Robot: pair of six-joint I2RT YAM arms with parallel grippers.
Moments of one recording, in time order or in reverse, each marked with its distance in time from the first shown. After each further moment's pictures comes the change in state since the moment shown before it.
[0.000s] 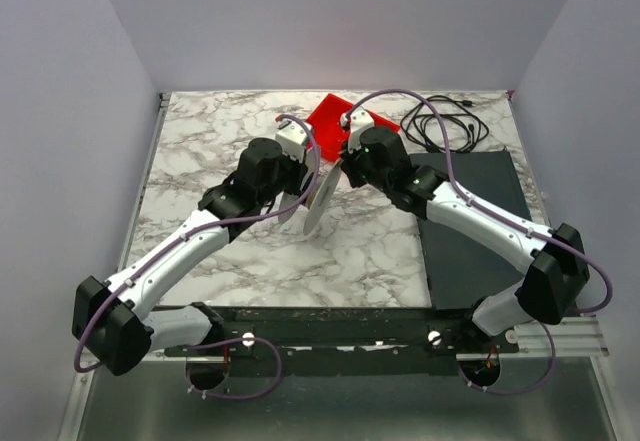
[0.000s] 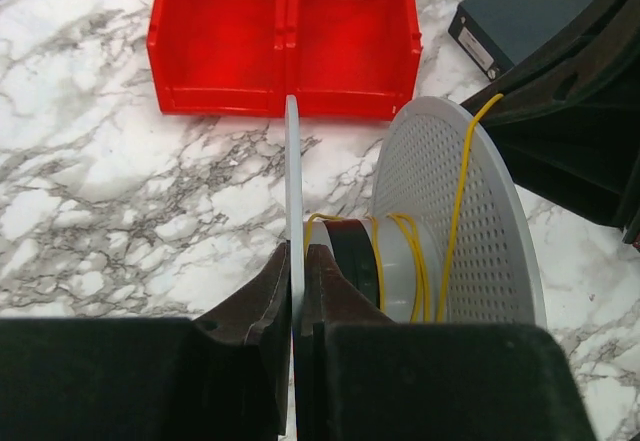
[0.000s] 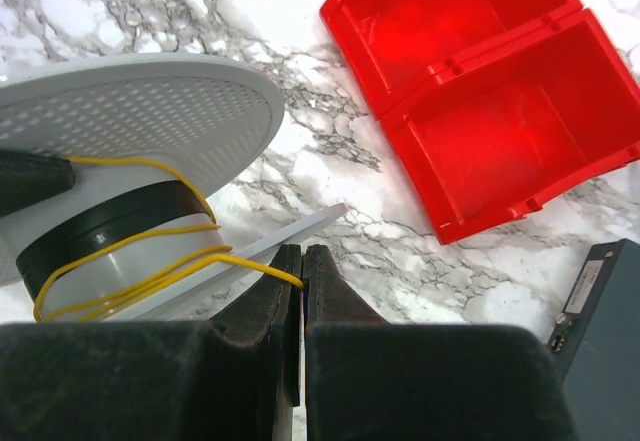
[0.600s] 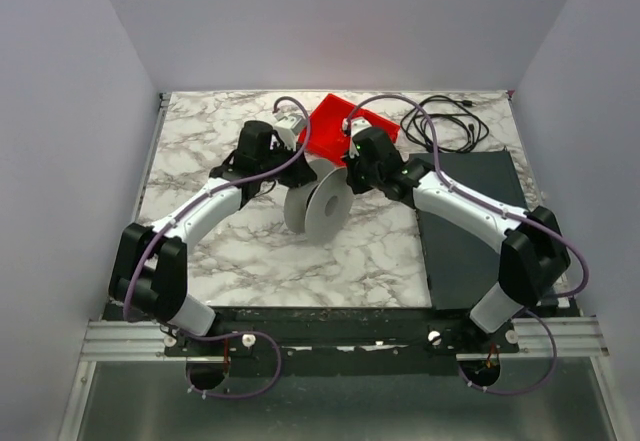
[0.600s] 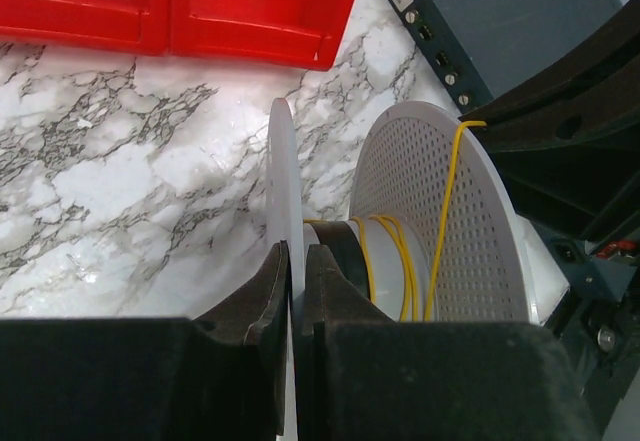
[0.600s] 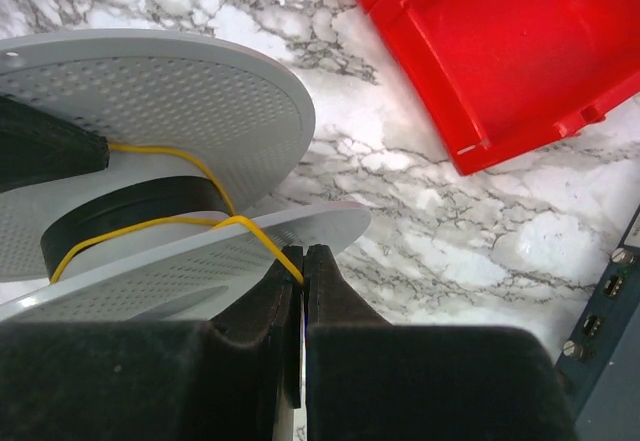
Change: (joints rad) left arm 0.253 0.293 -0.002 0.124 0.604 -0.178; right arm -0.053 0.130 0.006 -0.116 -0.097 0.131
